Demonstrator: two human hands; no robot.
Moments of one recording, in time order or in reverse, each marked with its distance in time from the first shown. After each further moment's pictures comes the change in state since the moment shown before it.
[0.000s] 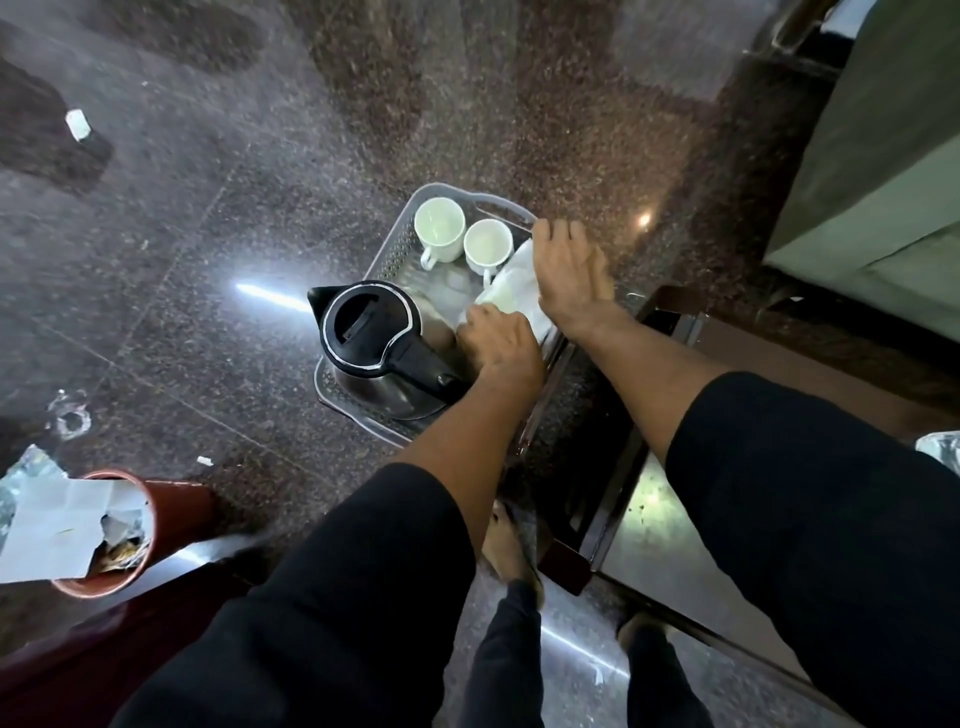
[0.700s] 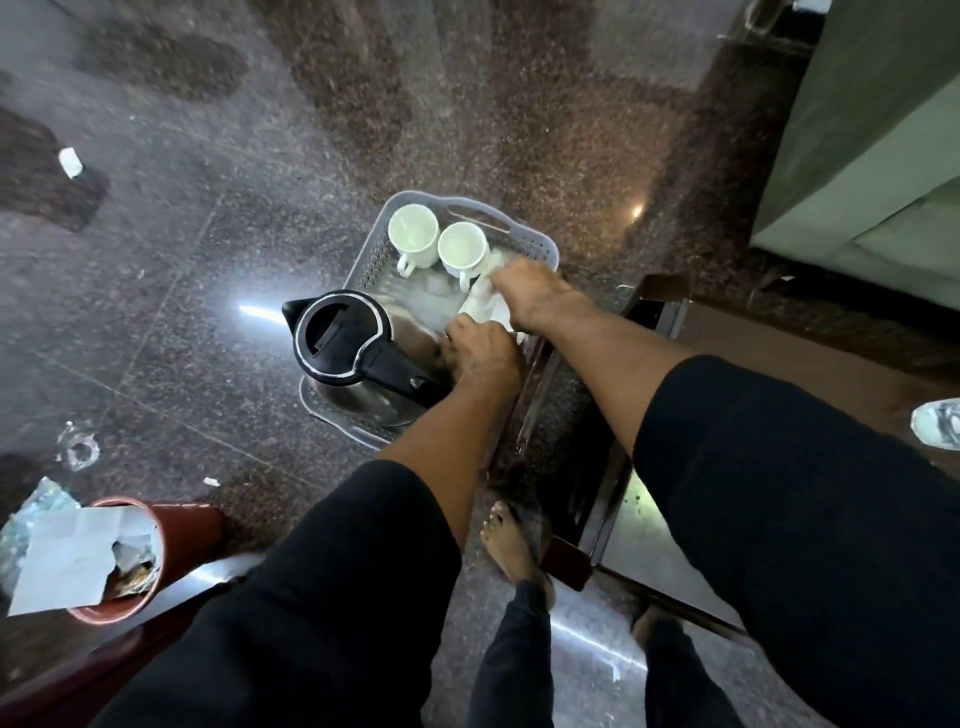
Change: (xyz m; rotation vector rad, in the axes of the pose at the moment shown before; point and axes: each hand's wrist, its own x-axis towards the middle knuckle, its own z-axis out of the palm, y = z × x) left_hand 0.001 0.007 0.011 -0.109 -0.012 0.037; right_hand -0.002 -0.002 -0.002 0.232 -0.456 -0.090
